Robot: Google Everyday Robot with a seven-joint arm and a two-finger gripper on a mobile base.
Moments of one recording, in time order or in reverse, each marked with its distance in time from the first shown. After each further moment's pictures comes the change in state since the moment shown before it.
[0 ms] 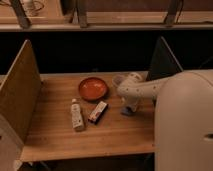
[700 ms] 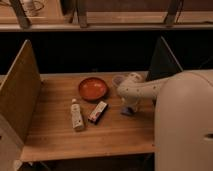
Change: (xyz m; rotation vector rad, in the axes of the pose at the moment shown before) arm 0.001 0.000 0.001 0.001 0.001 0.000
